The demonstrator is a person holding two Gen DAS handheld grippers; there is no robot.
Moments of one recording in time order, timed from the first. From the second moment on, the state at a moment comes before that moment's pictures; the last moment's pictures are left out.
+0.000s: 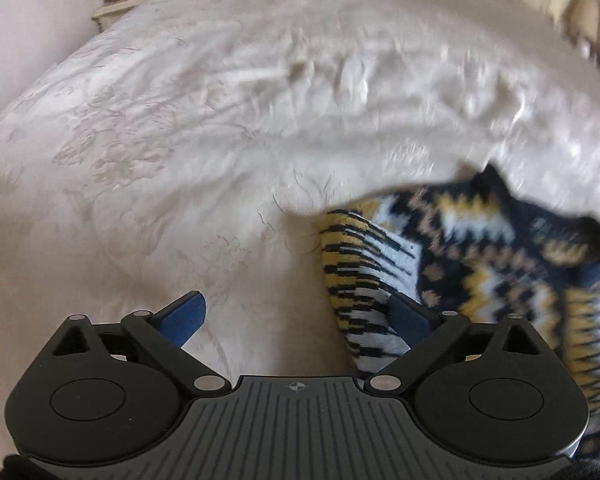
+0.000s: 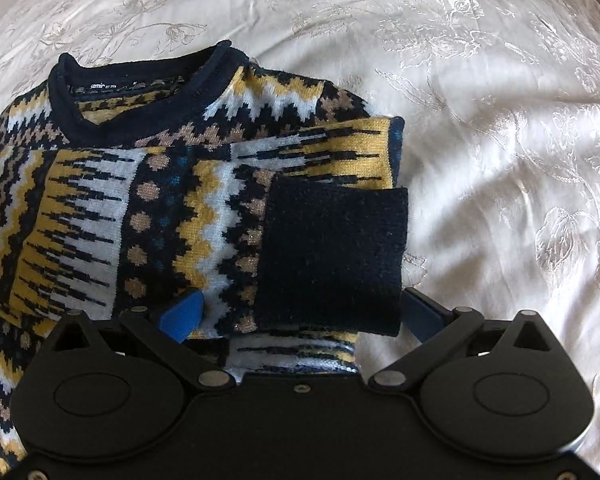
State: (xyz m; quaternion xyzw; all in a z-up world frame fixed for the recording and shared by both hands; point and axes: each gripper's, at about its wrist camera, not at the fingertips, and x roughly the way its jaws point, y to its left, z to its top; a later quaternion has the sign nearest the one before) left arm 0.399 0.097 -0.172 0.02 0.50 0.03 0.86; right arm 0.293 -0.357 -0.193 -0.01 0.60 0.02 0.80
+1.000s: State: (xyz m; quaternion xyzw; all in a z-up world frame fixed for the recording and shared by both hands) left arm 0.325 0.084 -0.177 0.08 0.48 -0.01 0.87; right arm 0.295 -0.356 -0.194 0.00 0.60 0.03 0.80
